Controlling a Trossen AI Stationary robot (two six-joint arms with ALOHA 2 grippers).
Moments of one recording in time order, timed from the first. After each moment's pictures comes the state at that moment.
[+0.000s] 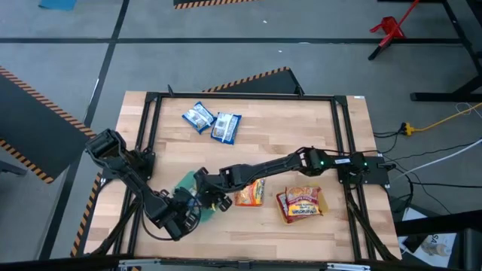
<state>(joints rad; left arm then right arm) -0.82 1.70 0.94 -0.78 -0.28 -1.81 0.21 2.54 2.28 -0.65 0.03 -0.66</state>
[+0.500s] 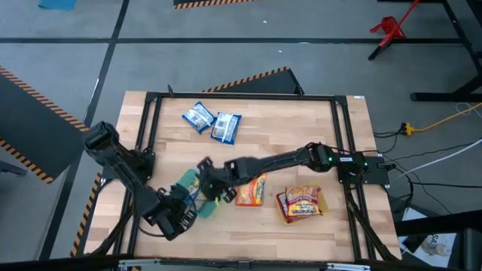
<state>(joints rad) -0.84 1.59 0.98 -0.85 -0.35 -1.86 0.20 2.43 2.28 -0.79 0.17 -0.71</state>
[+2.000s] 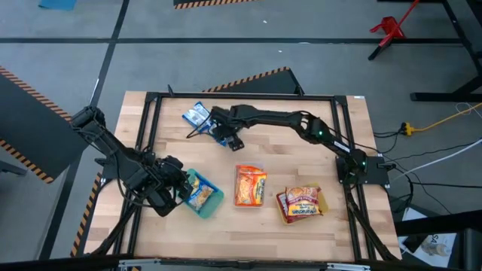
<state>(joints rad) -0.73 1.28 0.99 -1.12 -0.72 -1.66 -0.24 2.49 2.22 -0.92 0.01 -0.72</state>
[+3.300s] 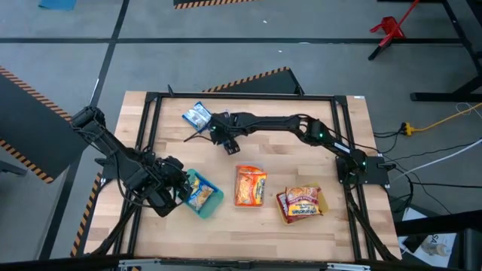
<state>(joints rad) -0.74 1.28 0.99 -1.11 -0.72 -1.63 -0.21 2.49 2.11 -0.74 0.12 -0.64</state>
